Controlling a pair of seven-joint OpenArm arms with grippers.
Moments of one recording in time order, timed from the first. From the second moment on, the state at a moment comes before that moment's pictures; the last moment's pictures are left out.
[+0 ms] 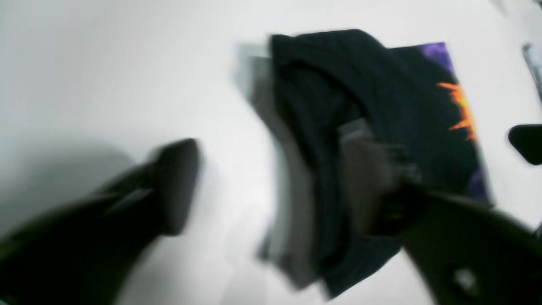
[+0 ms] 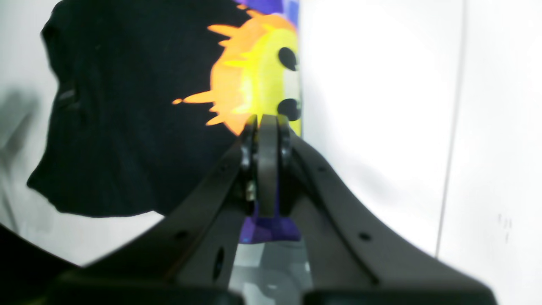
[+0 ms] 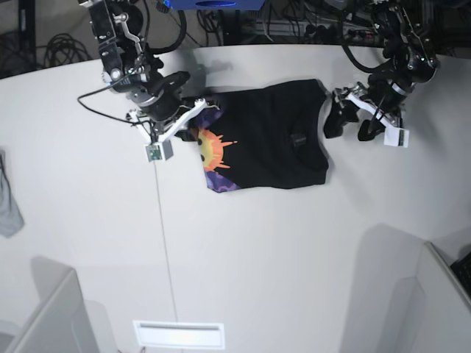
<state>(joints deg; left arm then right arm) 19.4 -5.2 -31.4 100.5 -43.0 -35.6 52.7 -17.0 10.8 -16.5 111.0 22.3 -9.0 -45.9</state>
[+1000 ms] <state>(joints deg) 7.7 -6.2 -7.9 80.8 -41.2 -22.9 49.2 -23.5 14.0 -2.6 111.1 22.7 -8.8 -40.2</state>
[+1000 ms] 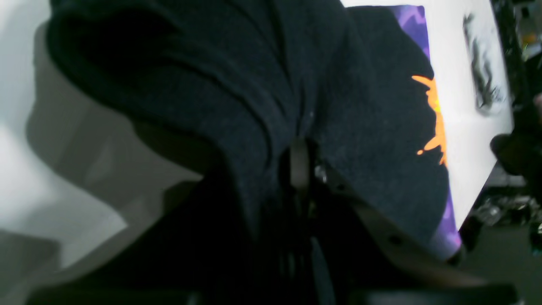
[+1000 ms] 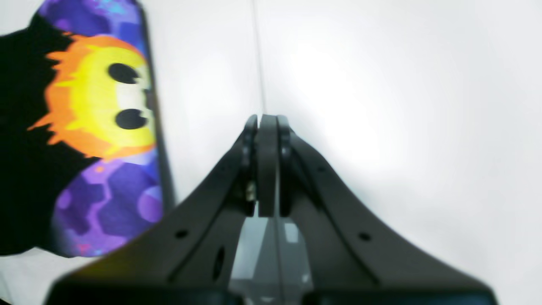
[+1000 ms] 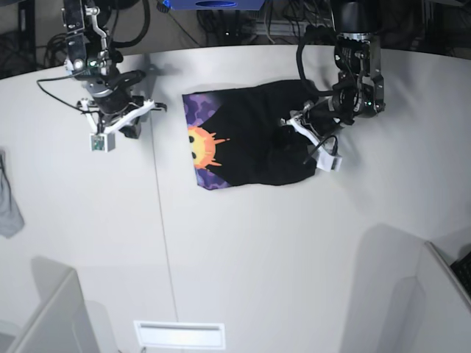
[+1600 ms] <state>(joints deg) -8.3 -24.3 30.4 81.1 -39.5 -19.6 48.1 -26.7 6.5 15.5 110.7 22.2 -9.2 -43.5</state>
